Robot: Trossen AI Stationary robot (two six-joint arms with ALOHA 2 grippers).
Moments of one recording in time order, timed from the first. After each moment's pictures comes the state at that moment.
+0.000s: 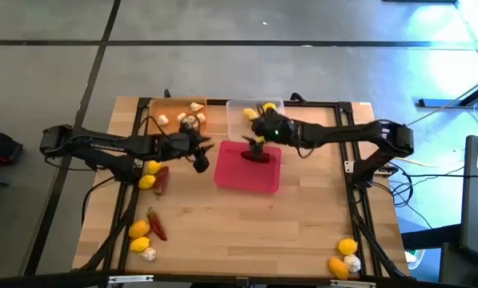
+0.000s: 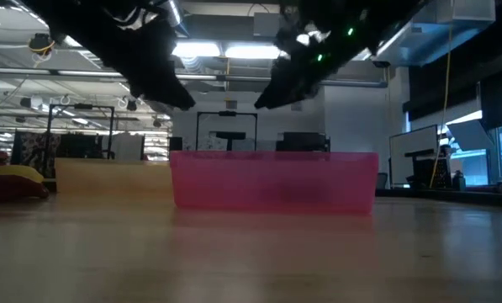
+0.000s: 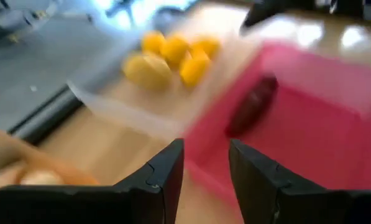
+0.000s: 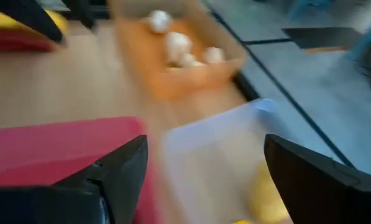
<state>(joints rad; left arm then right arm) 0.09 1.12 0.59 -0.03 -0.43 -0.19 -0.19 1.59 1.04 0.04 0.24 -0.09</state>
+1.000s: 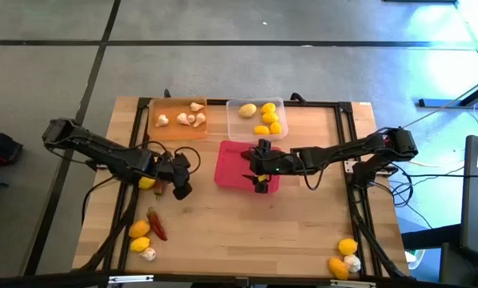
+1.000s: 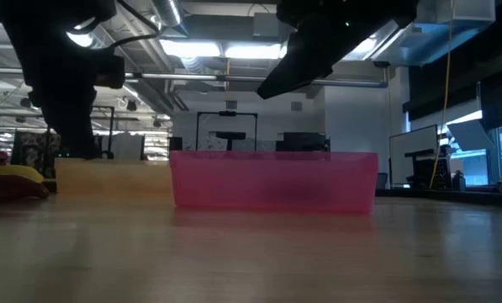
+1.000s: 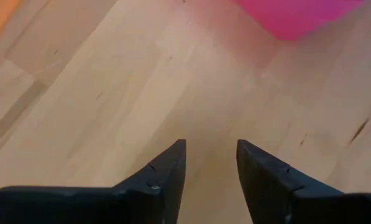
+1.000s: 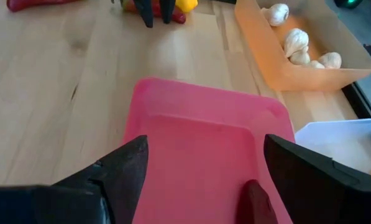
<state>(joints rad) -0.22 1.12 0.60 -0.67 -0.29 -0.80 0.10 1.59 1.04 -0.07 0.25 -0.07</state>
